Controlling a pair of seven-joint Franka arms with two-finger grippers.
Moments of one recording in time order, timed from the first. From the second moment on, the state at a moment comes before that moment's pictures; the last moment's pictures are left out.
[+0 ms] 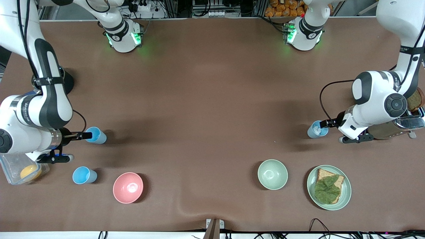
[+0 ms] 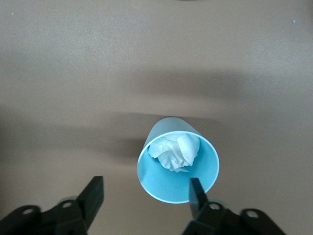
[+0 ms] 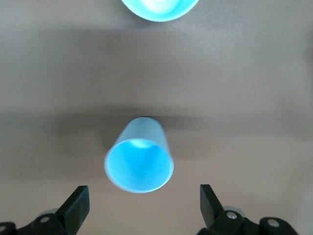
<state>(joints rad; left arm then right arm) 0.18 0.33 -0.19 -2.03 0.02 2.24 -0.11 -0.13 0.58 0.03 -1.54 -0.05 1.82 -0.16</state>
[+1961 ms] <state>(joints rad) 0.17 0.26 -0.51 -2.04 -0.19 2.22 -0.46 -0.16 0.57 0.03 -1.81 -0.04 2.20 -0.23</state>
